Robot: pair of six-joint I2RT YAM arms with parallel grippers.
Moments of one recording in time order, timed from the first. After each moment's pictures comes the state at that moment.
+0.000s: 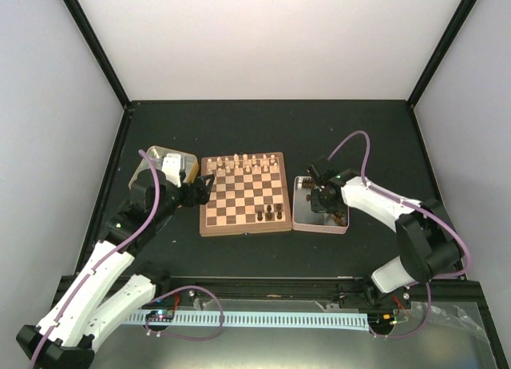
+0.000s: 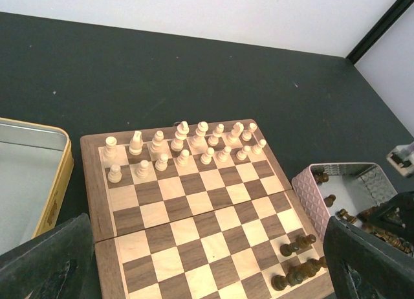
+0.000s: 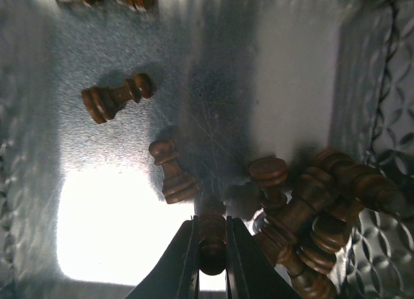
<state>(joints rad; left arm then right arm) -0.43 0.69 0.74 -0.48 0.03 -0.37 0.53 1.52 0.89 -0.72 0.16 0.53</state>
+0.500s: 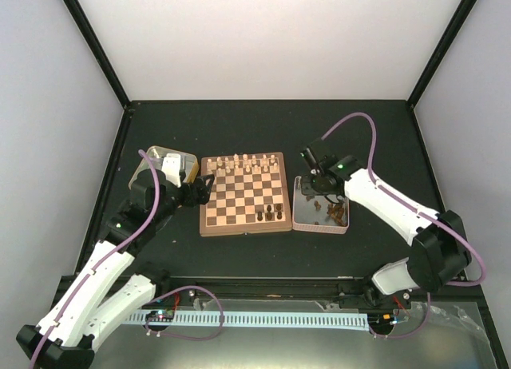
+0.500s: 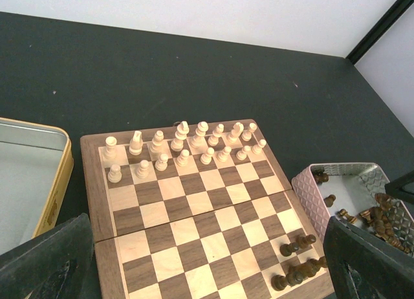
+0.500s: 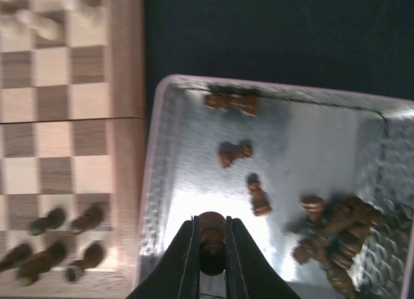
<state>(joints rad) -0.43 0.69 0.74 -0.48 0.03 -0.37 0.59 1.43 1.09 -0.81 0.16 0.53</state>
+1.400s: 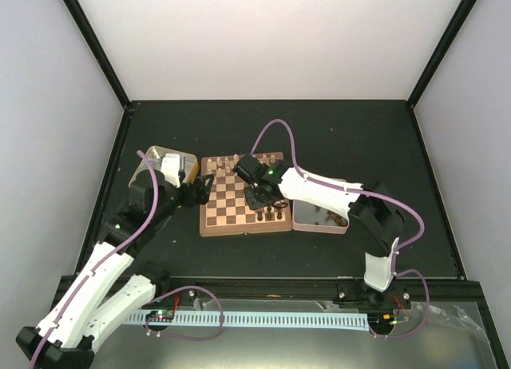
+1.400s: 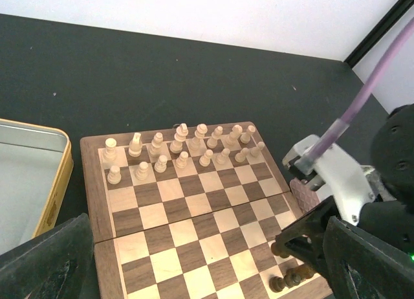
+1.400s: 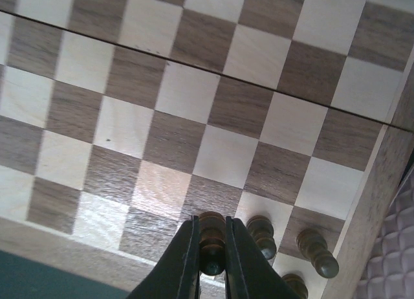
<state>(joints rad) -0.43 0.68 0.74 -0.48 0.03 -0.38 0.94 1.86 1.45 -0.82 0.14 0.55</state>
